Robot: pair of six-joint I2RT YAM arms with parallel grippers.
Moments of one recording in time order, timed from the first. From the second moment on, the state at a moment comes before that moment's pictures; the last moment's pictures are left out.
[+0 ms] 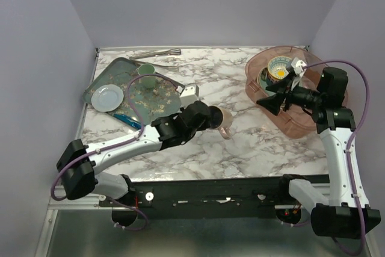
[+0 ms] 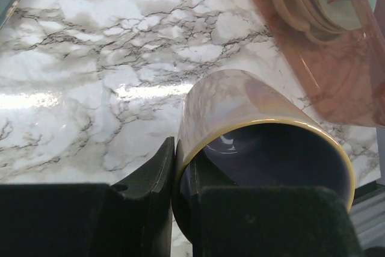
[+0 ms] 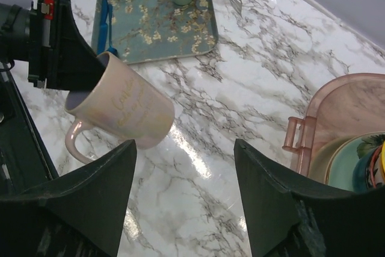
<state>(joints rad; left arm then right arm) -1.00 1.31 0.98 -0.29 -0.45 -0.93 -0.10 0.99 1.12 -0.58 -1.03 -0.36</state>
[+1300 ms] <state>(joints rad) -1.21 1.79 1.60 -0.63 -0.86 -0.99 0.45 1.13 1.11 -0.60 -0.19 -0.33</state>
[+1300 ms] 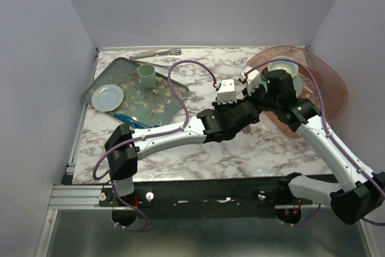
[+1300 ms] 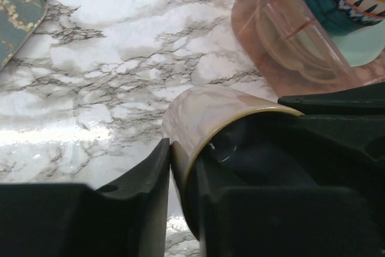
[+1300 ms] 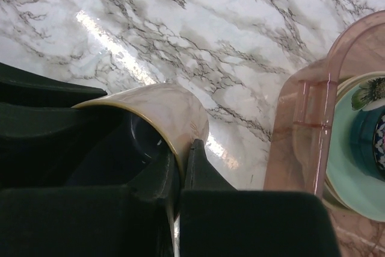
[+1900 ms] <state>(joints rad) -1.15 1.24 1.11 -0.03 -0.39 -0.51 0.08 1.04 1.09 -0.64 -0.44 -0.27</state>
